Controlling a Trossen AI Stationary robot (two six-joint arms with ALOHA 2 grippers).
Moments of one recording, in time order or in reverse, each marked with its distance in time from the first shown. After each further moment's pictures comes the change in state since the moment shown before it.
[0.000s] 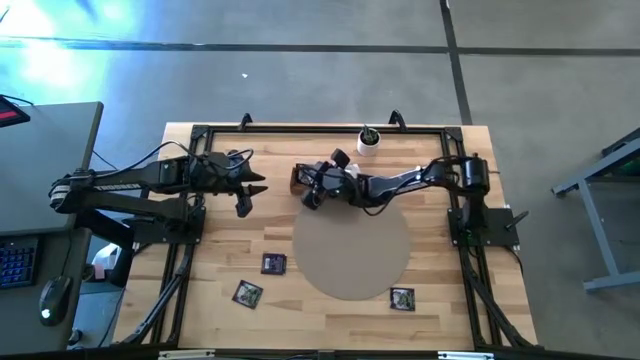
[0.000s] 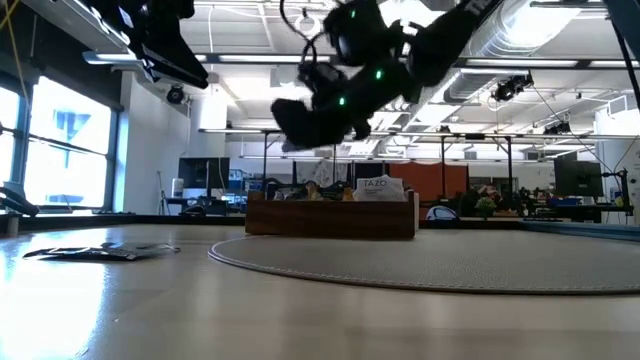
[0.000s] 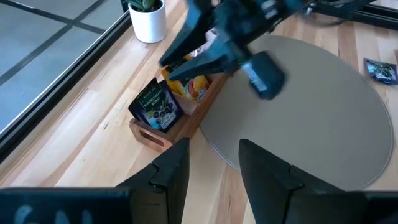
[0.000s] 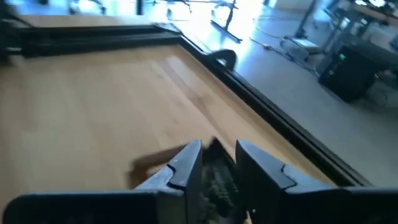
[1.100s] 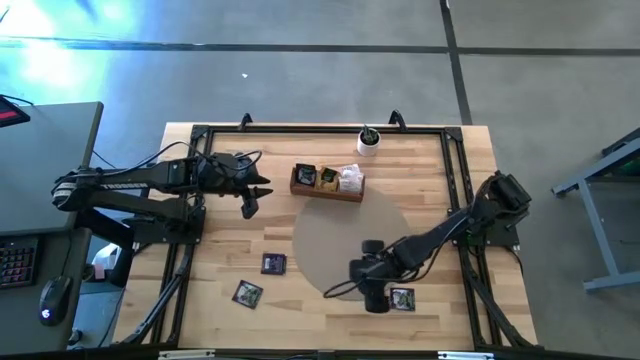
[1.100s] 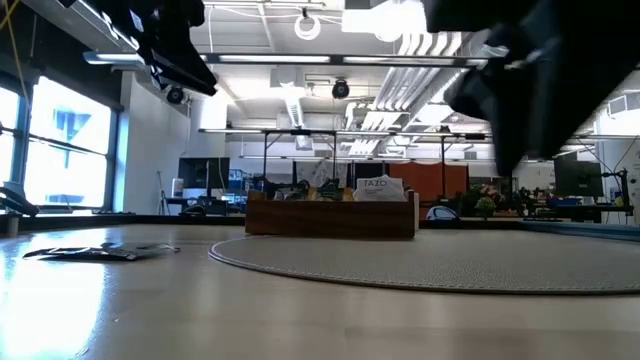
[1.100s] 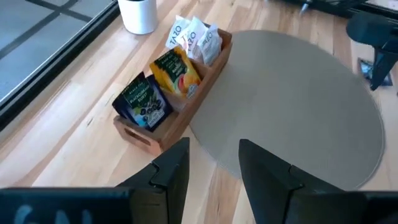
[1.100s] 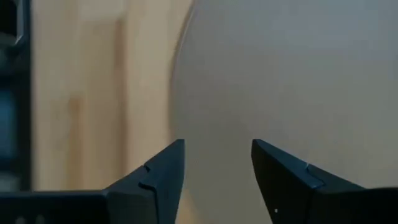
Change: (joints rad) left arm 0.000 0.068 0.000 0.043 0.033 -0.039; right arm 0.582 -0.196 0.034 -1.000 -0.496 0.493
